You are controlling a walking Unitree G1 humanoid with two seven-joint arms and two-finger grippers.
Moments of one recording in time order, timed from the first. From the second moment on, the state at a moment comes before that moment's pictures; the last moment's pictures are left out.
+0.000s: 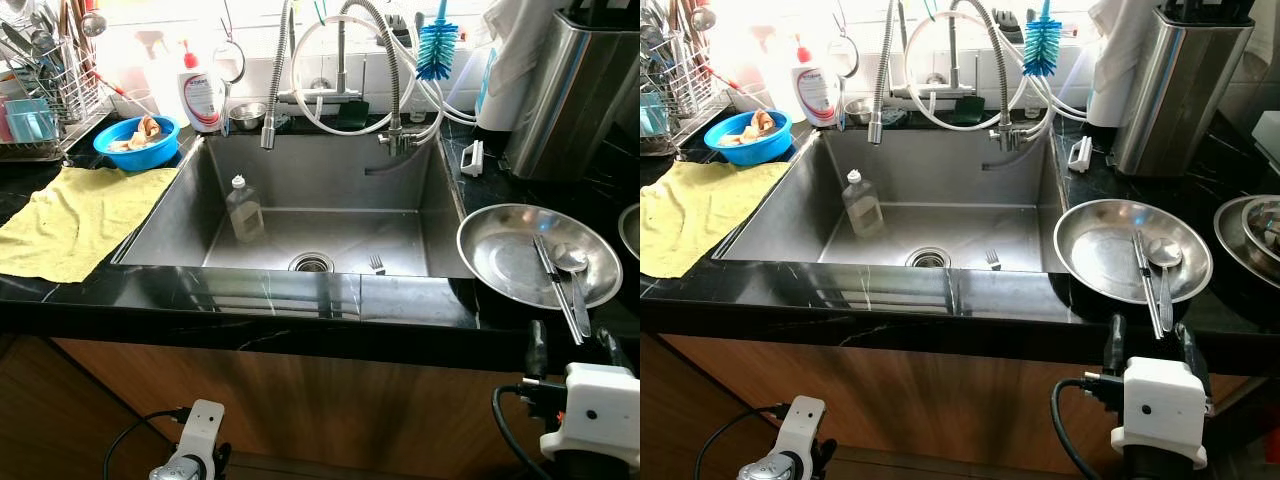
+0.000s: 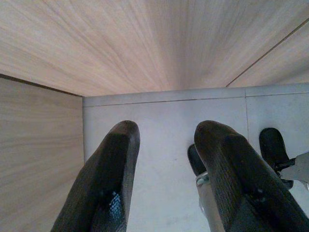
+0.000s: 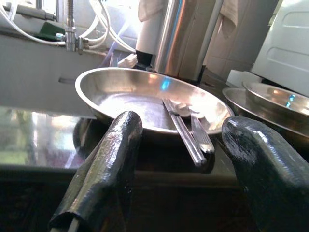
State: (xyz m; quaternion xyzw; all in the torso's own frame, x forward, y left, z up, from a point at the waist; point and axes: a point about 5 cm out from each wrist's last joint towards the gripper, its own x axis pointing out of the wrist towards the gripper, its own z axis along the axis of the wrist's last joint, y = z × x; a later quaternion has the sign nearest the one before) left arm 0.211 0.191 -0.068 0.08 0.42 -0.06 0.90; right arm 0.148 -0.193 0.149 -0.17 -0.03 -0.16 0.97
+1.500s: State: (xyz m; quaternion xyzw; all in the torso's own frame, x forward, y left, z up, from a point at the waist) left arm 0.210 0.195 -0.068 0.08 0.42 -0.05 0.90; right arm 0.166 -0.209 0.151 -0.16 -0.01 -0.18 0.97
